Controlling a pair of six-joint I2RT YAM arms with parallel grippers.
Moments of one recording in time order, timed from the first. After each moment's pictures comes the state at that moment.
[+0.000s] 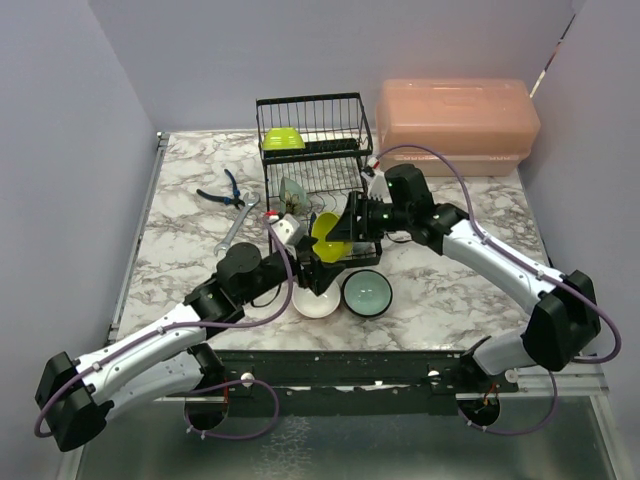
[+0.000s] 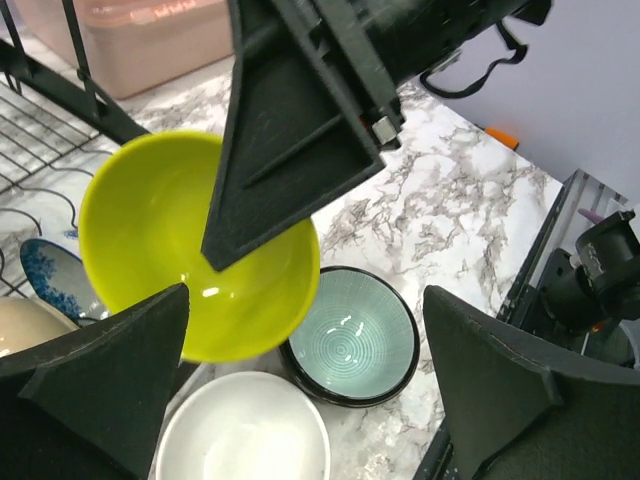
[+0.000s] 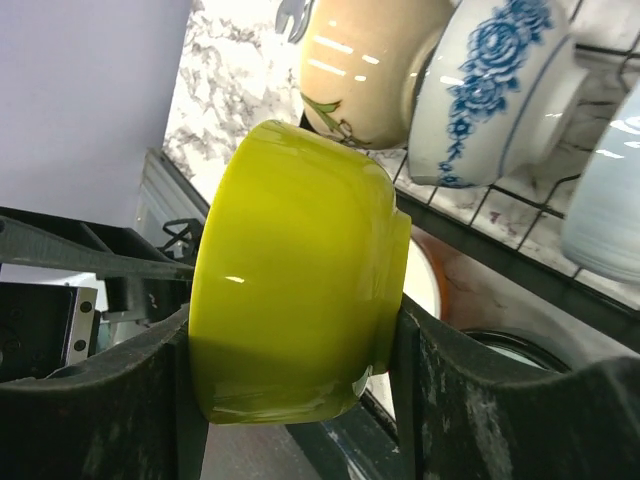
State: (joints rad) left arm -0.87 0.84 0.56 0.22 0.10 -0.24; right arm 0.62 1.45 1.14 -0.31 -0.49 0.62
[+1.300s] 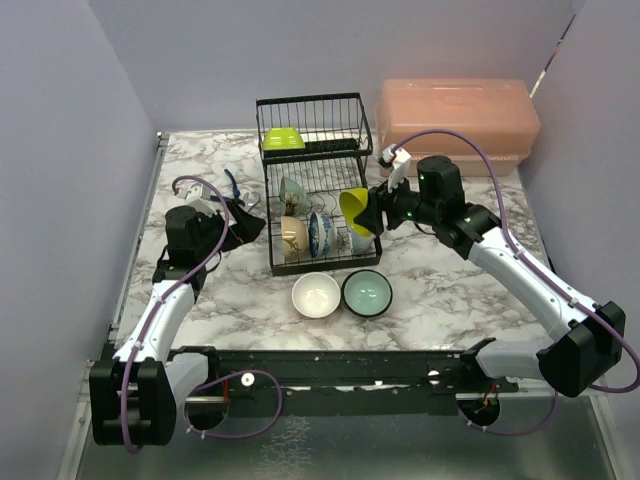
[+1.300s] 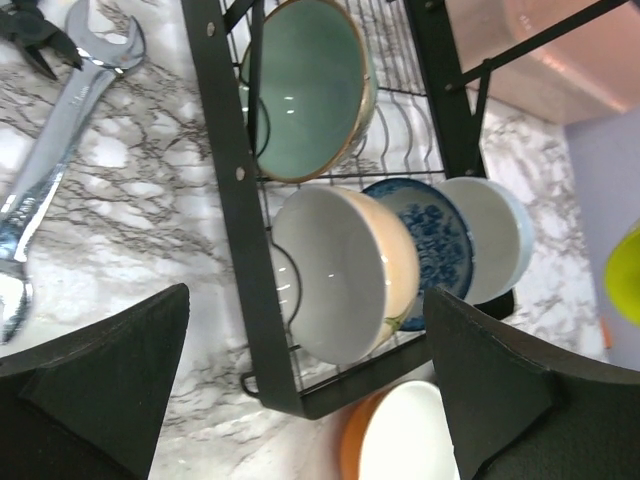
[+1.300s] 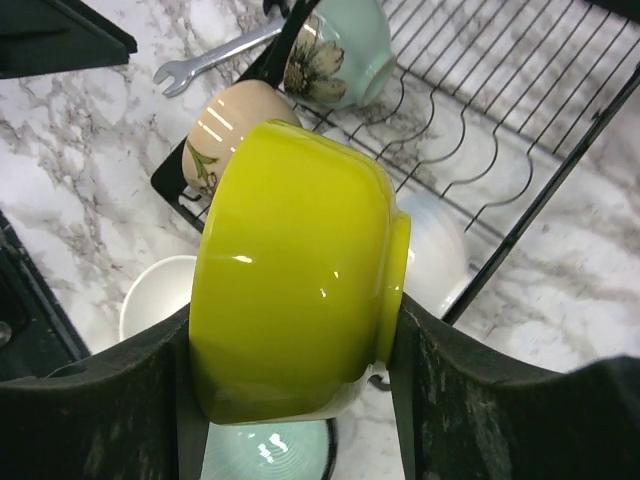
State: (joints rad) left arm -0.01 1.02 0.56 0.08 0.43 -0.56; right arm 0.54 1.28 1.15 -0.35 -0.33 0.04
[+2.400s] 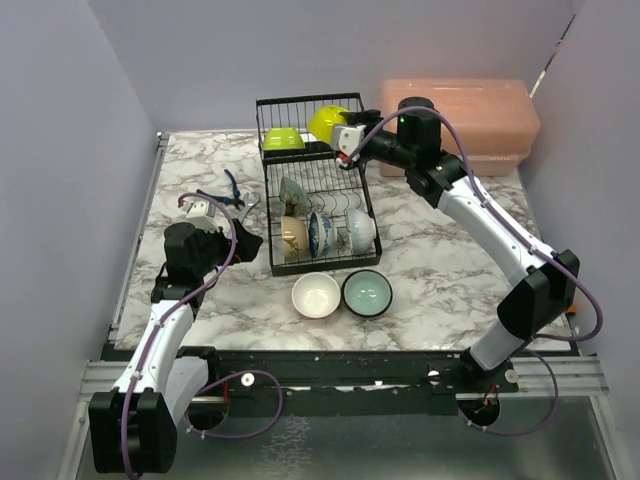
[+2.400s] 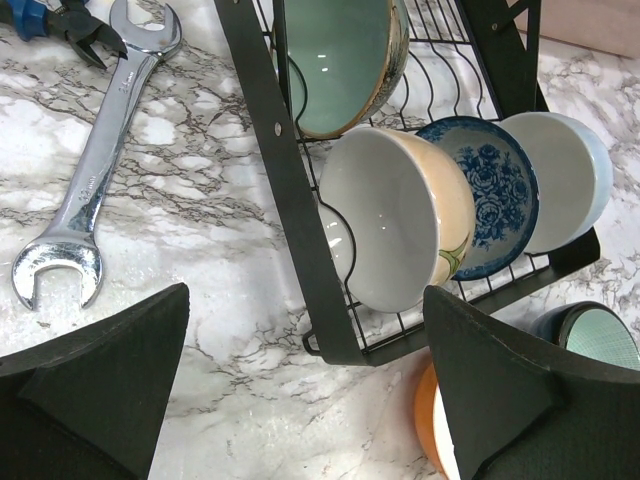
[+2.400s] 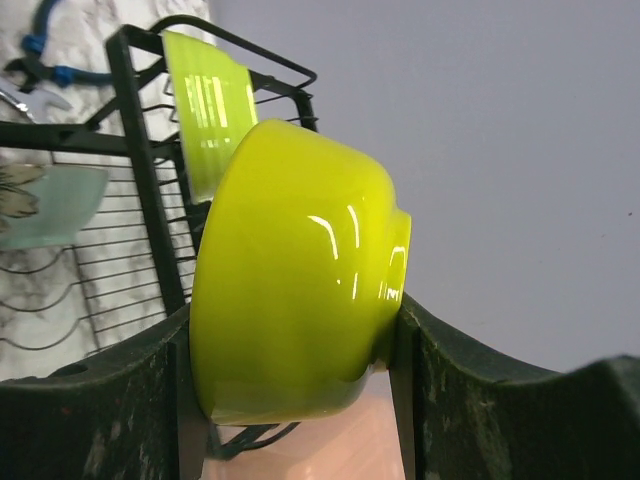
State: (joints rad) left arm -0.02 0.87 0.47 0.01 0.40 -0.34; right arm 0.54 1.61 1.58 -0.14 -0.46 -1.09
